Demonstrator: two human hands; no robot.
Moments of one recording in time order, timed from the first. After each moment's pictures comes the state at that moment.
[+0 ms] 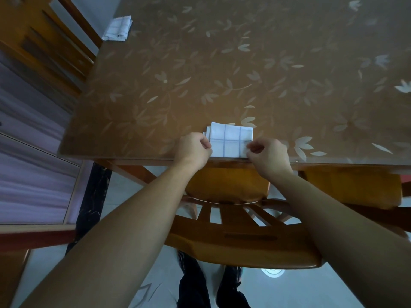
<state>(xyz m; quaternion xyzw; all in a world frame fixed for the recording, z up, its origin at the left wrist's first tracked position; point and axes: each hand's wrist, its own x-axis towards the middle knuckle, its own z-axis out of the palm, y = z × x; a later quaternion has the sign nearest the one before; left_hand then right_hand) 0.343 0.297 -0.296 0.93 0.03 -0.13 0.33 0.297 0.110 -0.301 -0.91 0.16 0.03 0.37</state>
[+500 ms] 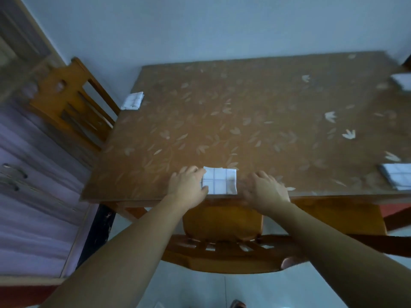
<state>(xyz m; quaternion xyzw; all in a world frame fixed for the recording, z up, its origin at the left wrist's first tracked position) 0.320 0.295 -0.207 0.98 -0.17 -0.10 0.03 0.266 0.089 -0.219 -0.98 0.08 0.09 0.13</state>
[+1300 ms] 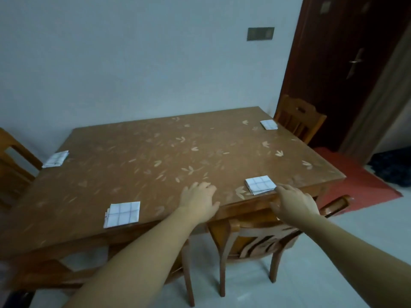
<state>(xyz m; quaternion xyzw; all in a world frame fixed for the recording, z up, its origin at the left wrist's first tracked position) 0.156 -0.010 -0.110 0.94 -0.34 -0.06 0.02 0.036 -0.230 -0.111 -0.97 0.24 0.03 0.03</state>
